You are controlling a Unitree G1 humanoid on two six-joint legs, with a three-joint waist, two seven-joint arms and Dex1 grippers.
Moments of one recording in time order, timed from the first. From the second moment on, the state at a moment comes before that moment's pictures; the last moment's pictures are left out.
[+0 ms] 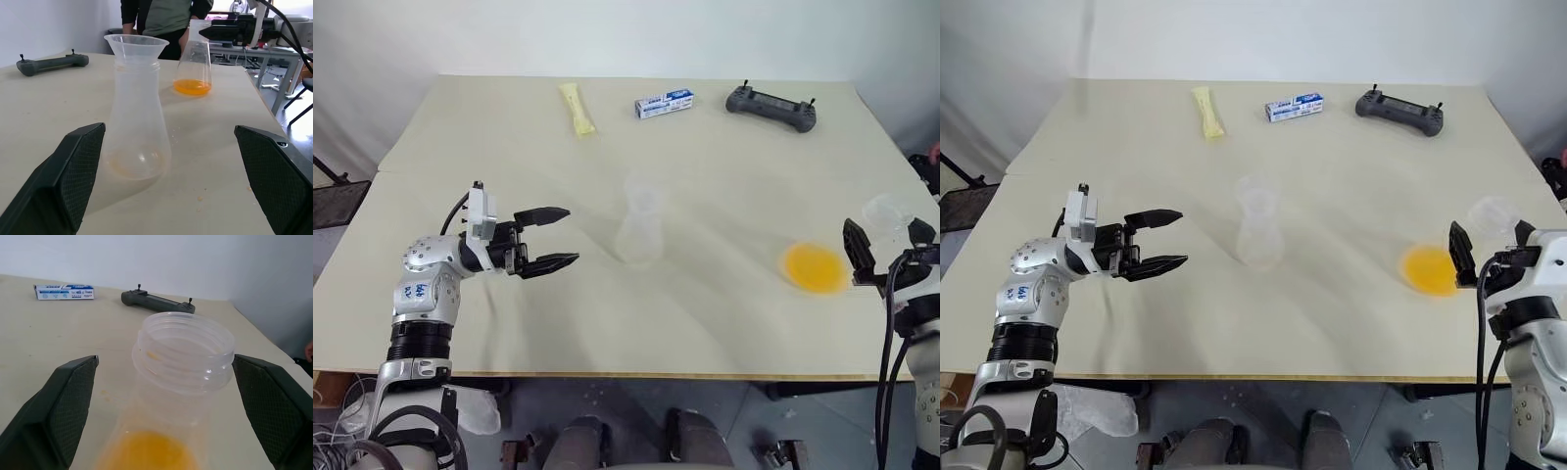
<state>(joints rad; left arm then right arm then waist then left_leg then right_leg) -0.59 0.55 0.16 0.37 -0.50 0.09 -1.35 0.04 -0.48 -0.58 -0.48 0.51 0.39 0.24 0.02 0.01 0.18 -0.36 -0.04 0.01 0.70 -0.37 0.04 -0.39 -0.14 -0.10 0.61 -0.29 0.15</state>
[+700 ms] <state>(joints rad) -0.59 0.53 0.16 0.37 -0.50 0.09 -1.34 0.11 -0.46 -0.61 -0.53 0.57 0.43 0.20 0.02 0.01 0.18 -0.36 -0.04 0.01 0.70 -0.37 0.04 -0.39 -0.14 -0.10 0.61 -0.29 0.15</state>
